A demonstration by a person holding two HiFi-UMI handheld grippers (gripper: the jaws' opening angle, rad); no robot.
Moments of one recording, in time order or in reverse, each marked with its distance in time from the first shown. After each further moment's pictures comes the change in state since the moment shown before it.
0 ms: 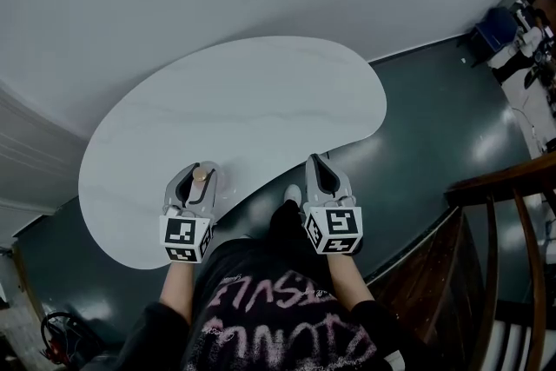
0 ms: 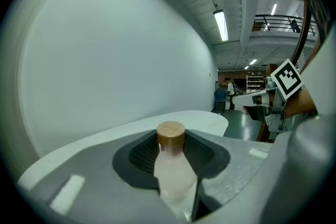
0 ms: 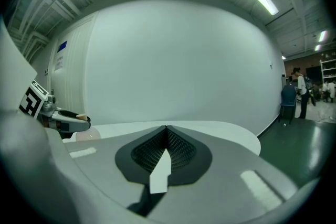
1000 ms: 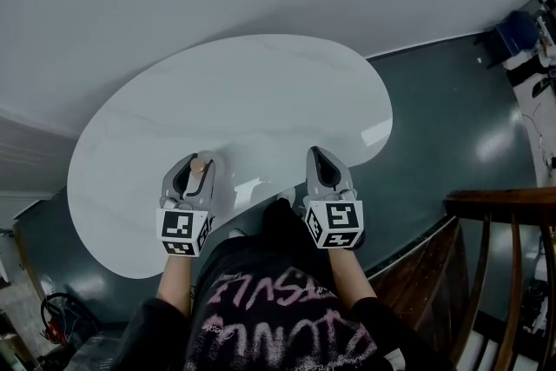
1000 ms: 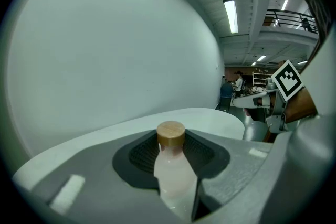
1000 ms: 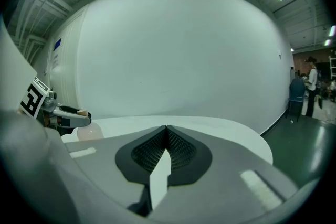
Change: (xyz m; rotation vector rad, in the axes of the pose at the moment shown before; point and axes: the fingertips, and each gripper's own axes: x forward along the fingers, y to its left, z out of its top) left arm 0.116 0.002 0.020 -0.025 0.074 0.043; right arm 0.099 -0.080 0.000 0.004 0.103 0.061
